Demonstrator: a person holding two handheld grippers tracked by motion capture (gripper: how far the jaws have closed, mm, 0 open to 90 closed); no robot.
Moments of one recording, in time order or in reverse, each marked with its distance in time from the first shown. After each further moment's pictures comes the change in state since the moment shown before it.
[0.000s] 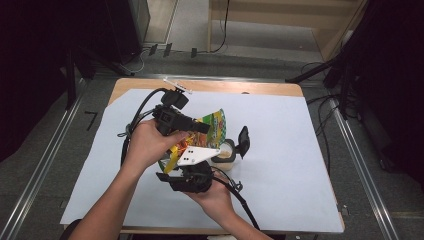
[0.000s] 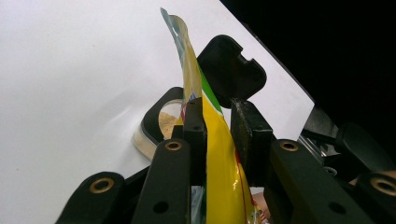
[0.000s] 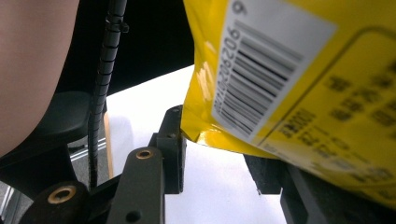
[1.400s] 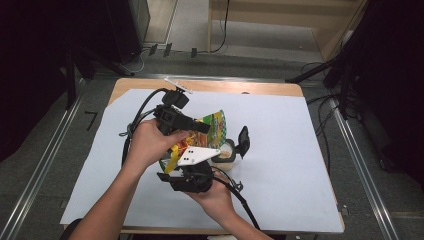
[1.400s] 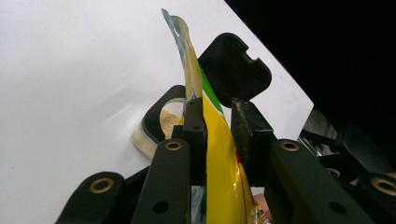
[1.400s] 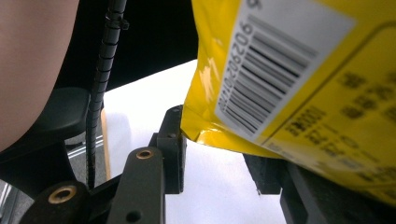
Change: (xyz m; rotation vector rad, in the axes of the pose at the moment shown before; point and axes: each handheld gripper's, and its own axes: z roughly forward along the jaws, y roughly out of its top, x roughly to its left) left arm 0.006 0.001 0.005 0.014 -0.007 -0.028; right arm -0.001 -0.002 0.000 0.018 -0.006 0.005
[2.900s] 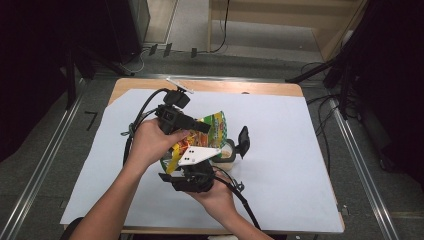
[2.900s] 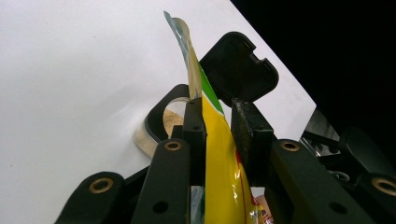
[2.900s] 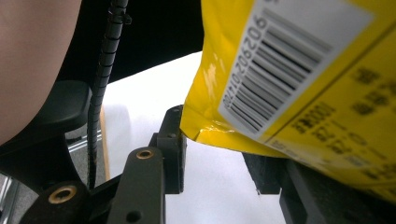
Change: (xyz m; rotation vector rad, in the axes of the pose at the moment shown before) left arm 0.005 0.002 0.005 0.012 -0.001 -0.016; right arm -0.002 0.000 -0.002 0.024 -0.004 -0.006
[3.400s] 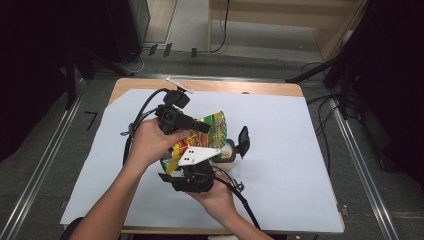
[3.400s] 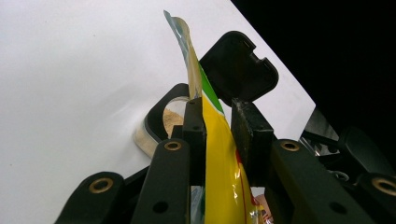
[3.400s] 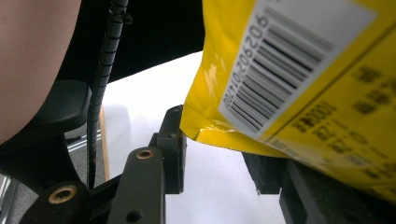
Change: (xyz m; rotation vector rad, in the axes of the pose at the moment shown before) left arm 0.000 0.000 0.000 0.002 0.000 -0.002; right arm 0.000 0.000 0.000 -0.001 -0.004 -0.010
